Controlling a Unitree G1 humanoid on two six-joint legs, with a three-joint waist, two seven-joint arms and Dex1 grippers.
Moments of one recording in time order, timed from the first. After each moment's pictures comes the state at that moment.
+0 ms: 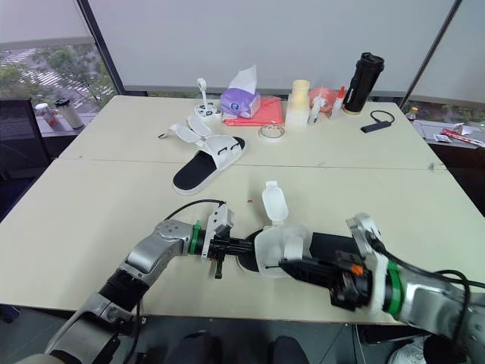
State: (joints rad) left arm -0.50 0.31 -0.39 0.22 -0.28 0.34 -1.13; right arm 0.08 -0.80 -0.29 -0.49 1.52 0.95 0.58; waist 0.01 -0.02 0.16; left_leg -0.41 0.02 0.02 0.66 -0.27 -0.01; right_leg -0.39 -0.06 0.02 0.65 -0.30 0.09
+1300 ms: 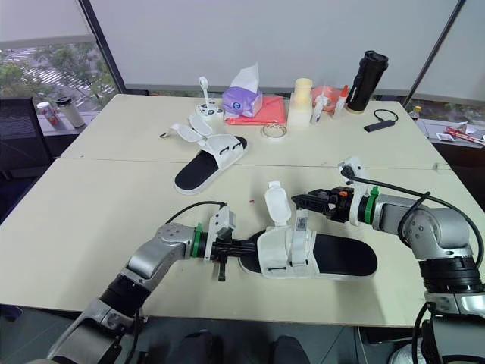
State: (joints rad) left arm -0.45 0.29 -0.38 0.17 -0.27 0.34 -1.09; right arm -0.49 -0.81 -0.08 0.07 0.88 1.02 0.75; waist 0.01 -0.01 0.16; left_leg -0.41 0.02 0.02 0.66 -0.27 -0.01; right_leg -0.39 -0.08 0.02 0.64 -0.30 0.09
